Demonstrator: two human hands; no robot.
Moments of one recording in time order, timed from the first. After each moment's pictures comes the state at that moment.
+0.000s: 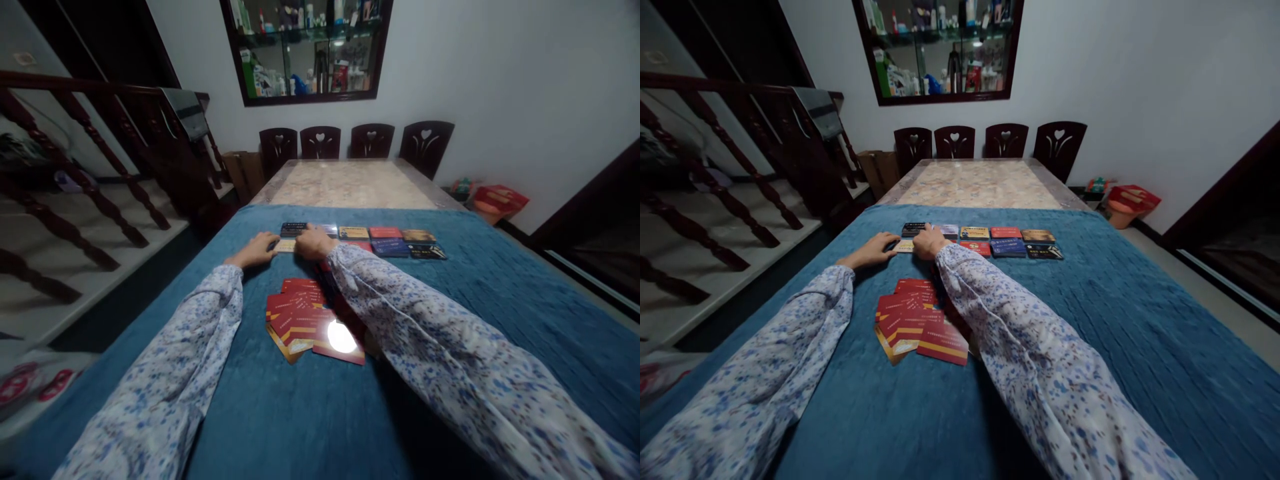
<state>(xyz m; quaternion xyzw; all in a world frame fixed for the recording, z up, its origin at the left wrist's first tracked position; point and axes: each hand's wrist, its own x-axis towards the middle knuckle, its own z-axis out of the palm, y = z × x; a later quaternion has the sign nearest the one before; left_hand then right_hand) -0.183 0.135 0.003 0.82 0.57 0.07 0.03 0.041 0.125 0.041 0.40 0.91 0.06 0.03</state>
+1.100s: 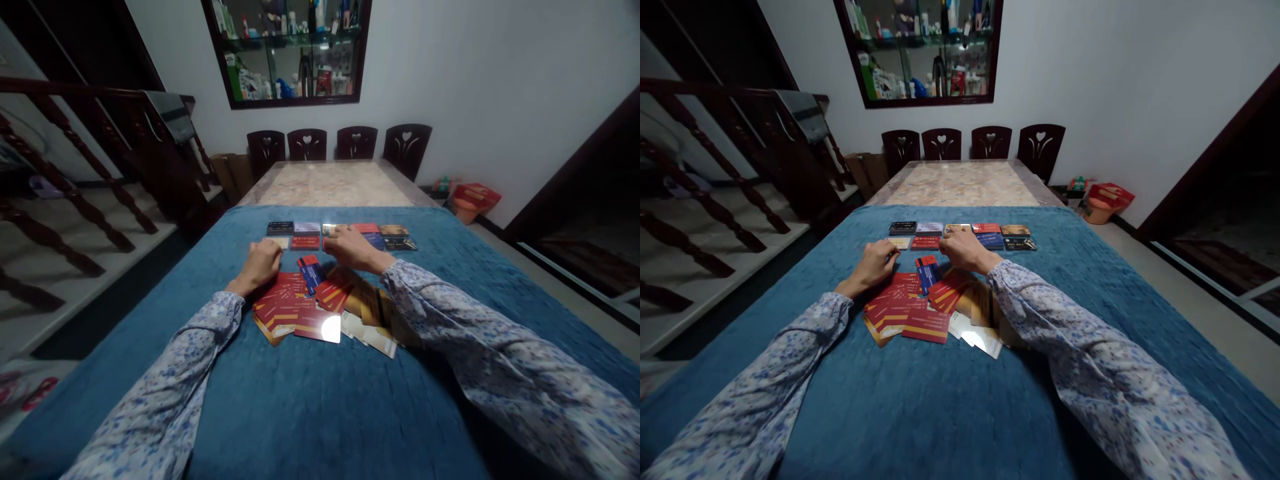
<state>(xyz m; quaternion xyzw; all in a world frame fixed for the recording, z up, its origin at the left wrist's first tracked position) -0.101 0.052 0.015 0.81 0.56 0.15 -0.07 0.164 0.059 0.054 0.42 0.90 0.08 -0.06</state>
